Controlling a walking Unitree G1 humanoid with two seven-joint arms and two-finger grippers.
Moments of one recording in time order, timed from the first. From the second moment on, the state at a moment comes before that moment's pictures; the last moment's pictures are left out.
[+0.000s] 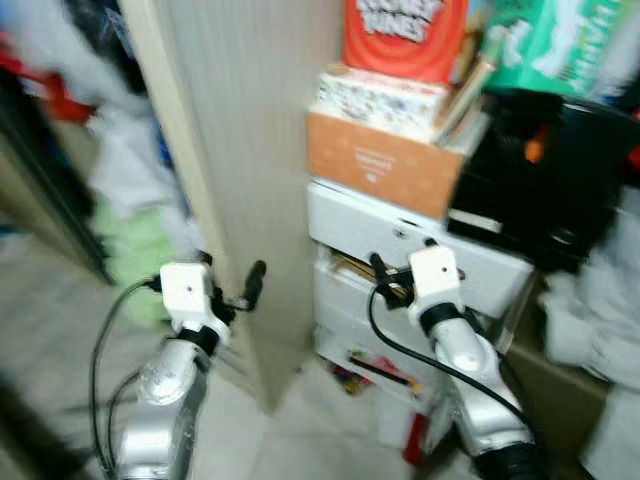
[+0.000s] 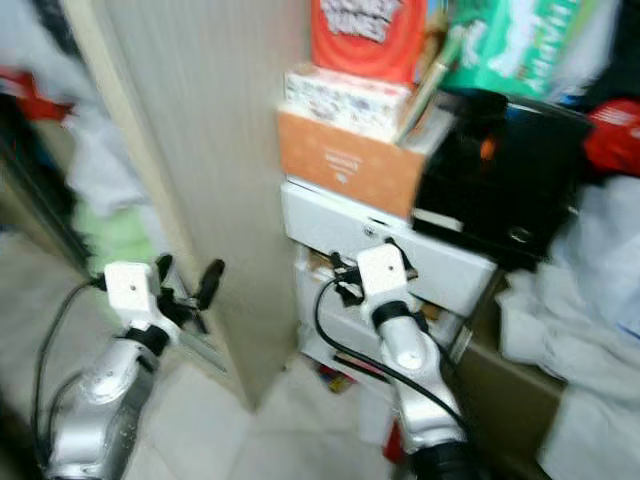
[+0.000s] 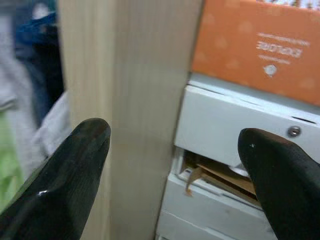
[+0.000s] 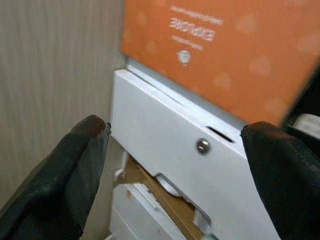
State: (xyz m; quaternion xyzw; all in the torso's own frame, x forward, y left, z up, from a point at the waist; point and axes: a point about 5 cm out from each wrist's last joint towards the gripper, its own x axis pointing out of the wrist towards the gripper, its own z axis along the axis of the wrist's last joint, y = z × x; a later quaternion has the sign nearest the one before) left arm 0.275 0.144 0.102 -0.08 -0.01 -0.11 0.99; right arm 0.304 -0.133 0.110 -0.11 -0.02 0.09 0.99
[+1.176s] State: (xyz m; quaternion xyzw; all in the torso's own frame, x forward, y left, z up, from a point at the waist) left arm 0.274 0.148 0.098 -0.08 0.01 -0.11 0.99; right arm 0.306 -0.129 0.110 -0.11 -0.02 0.10 0.99
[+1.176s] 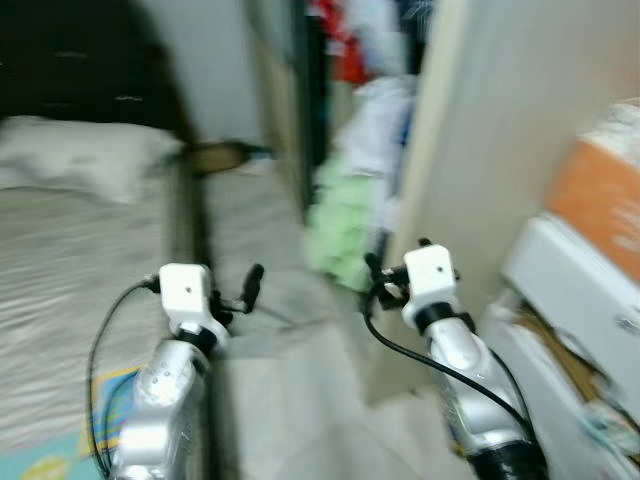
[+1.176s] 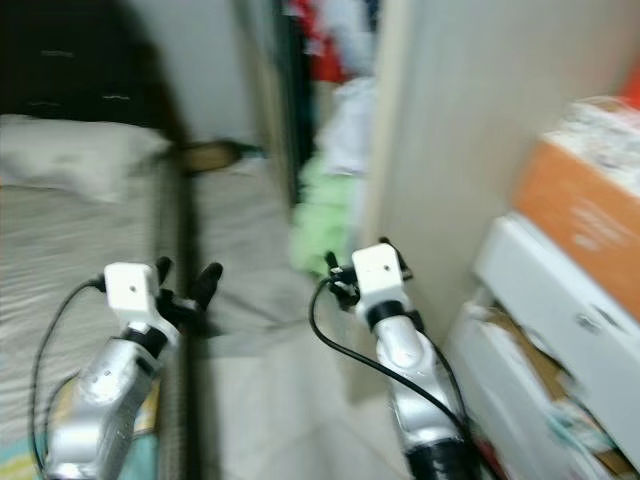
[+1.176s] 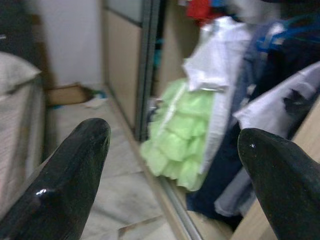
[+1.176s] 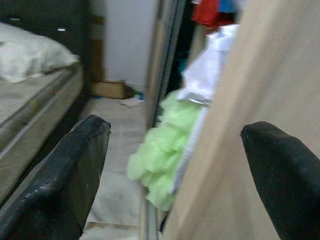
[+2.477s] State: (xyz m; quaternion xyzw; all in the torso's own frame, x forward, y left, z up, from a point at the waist) left arm 0.280 0.141 0.104 -0.07 0.00 -0.11 0.99; right arm 0.309 -0.137 0.112 -0.11 -0.02 0.09 0.99
